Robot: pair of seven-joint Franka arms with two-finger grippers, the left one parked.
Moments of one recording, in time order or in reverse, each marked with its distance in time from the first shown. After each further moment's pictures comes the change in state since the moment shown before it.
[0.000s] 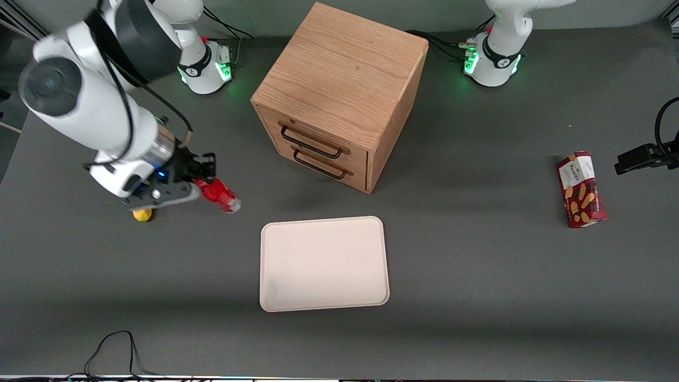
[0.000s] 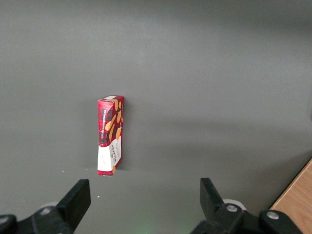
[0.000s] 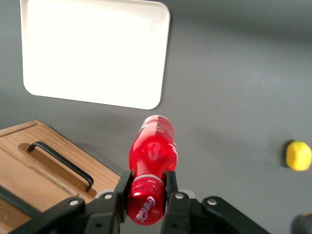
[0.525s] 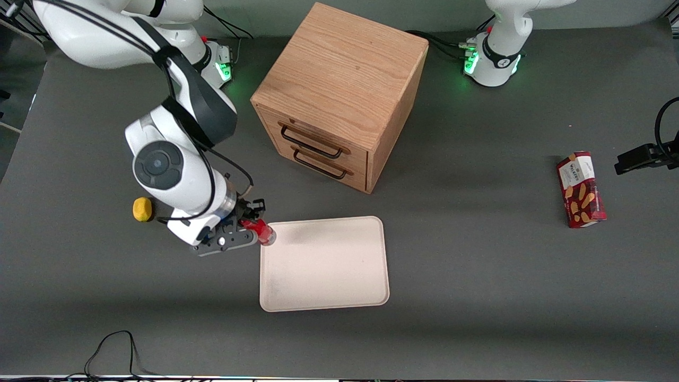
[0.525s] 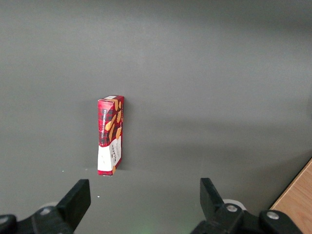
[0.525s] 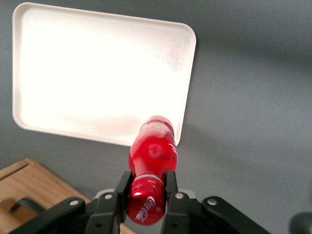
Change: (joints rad) arm 0.012 0.277 0.106 0.069 -0.206 0.182 0.105
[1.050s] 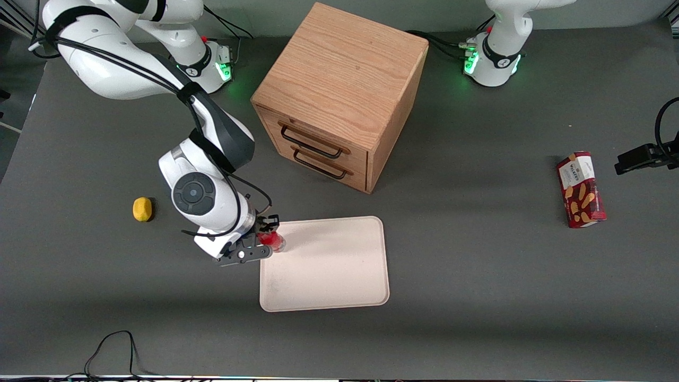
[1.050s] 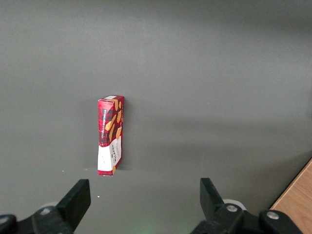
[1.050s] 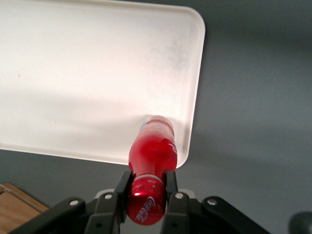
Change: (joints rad) arm 0.007 0.094 0.004 -0.061 -0.065 0.109 0.095
